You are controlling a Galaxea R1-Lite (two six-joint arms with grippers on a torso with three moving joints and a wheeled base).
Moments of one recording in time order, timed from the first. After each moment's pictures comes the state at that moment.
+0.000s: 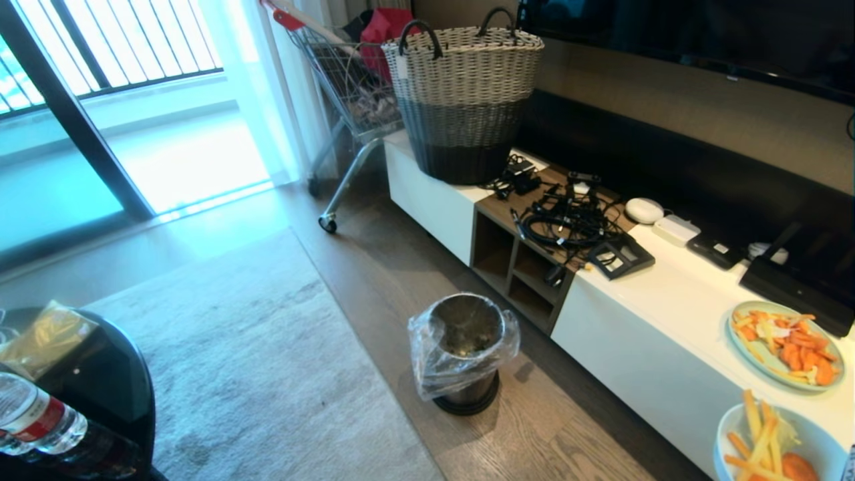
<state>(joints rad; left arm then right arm) 0.00 0.00 0.00 0.00 0.01 -0.06 0.12 1.06 -0.51 0.50 -0.15 0.83</state>
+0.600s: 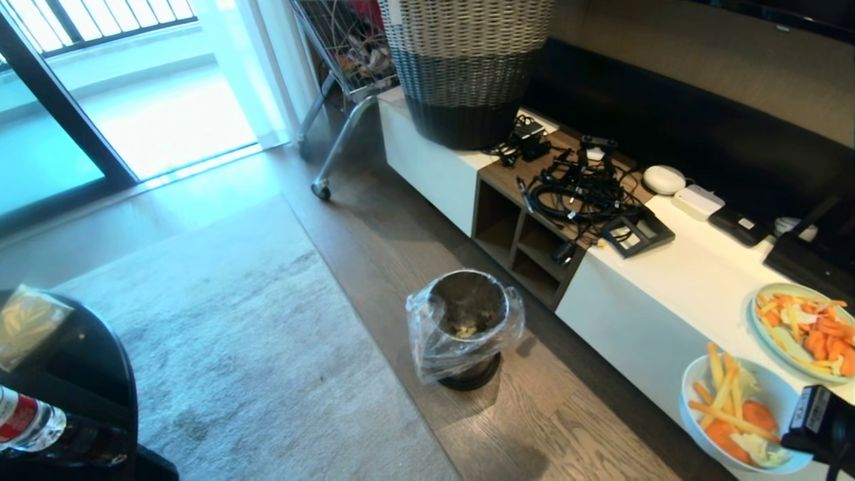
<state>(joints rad) 0.00 0.00 0.00 0.00 0.01 -0.06 0.16 1.21 -0.62 0.40 -0.15 0.83</state>
